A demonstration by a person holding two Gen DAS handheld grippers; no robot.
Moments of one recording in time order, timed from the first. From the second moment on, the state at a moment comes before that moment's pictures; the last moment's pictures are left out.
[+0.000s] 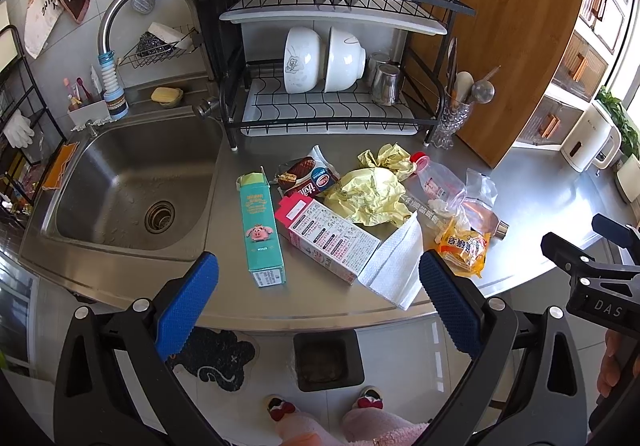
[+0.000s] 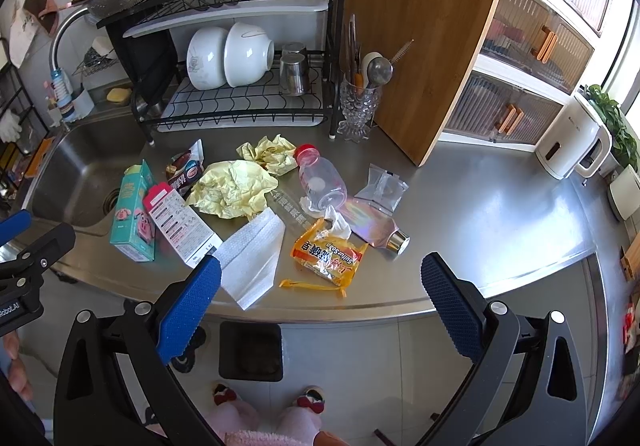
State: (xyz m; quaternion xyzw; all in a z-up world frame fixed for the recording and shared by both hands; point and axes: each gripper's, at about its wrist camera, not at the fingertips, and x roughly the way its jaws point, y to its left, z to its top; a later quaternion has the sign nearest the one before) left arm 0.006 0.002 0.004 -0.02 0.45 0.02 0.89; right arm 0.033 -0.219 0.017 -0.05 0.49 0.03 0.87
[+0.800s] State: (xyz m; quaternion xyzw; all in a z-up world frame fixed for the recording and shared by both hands) left arm 0.005 0.002 0.004 -0.03 0.45 0.02 0.89; right arm 0.033 -0.222 0.019 -0.05 0.49 0.03 0.87
